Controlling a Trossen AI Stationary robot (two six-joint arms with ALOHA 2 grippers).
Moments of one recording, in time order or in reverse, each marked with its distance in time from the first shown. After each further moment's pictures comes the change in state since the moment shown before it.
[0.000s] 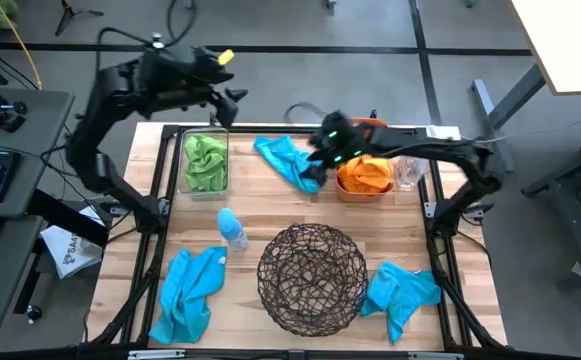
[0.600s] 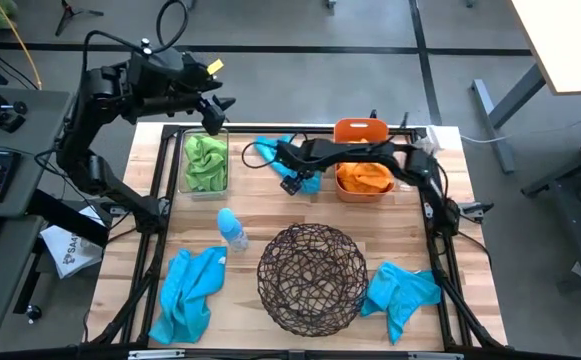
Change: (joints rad) left arm -0.028 -0.049 0.000 -0.114 -0.001 -0.036; right arm 0.071 0.595 0.419 -0.336 0.458 0.125
